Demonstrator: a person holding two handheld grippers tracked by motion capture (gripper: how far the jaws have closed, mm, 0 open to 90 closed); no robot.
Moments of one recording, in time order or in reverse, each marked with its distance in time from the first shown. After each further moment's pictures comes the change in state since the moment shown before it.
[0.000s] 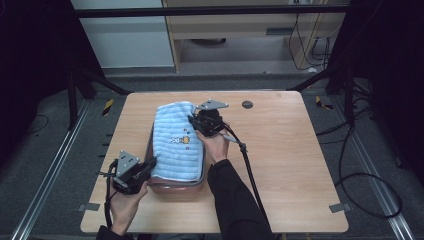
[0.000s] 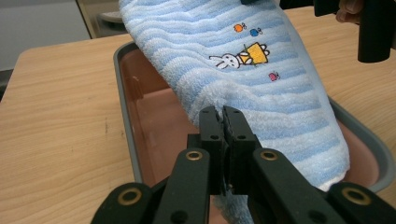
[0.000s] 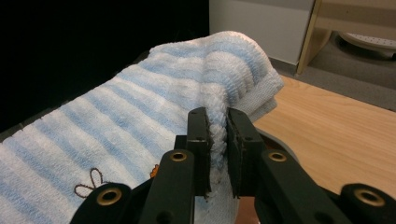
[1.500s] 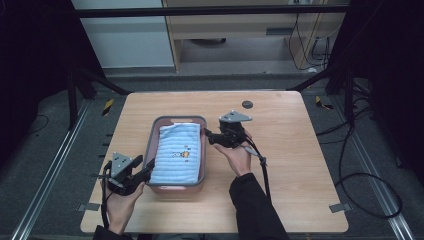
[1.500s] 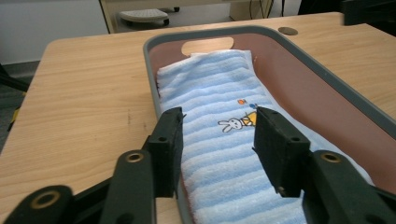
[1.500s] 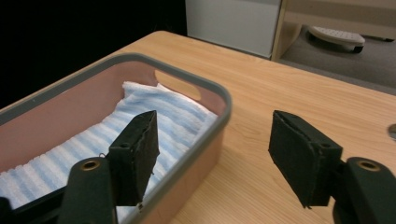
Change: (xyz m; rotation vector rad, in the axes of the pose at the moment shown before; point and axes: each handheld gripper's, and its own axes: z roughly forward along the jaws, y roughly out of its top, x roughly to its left) left arm 0.015 -0.010 0.001 -0.024 0.061 -0.049; right arm -0.029 -0.040 -0.050 0.002 -0.081 0.006
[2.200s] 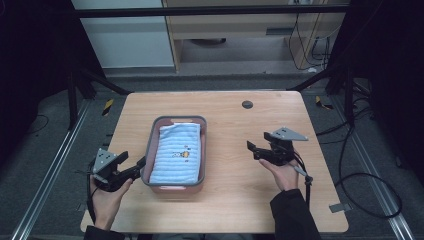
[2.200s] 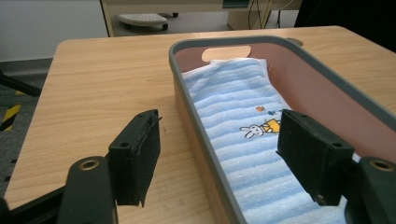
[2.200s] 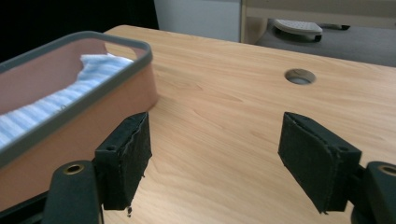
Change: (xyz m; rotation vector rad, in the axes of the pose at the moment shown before) left arm 0.040 -0.001 -0.003 -0.026 -0.027 -0.036; right arm -0.071 -0.060 -0.102 -0.031 -0.078 0.073
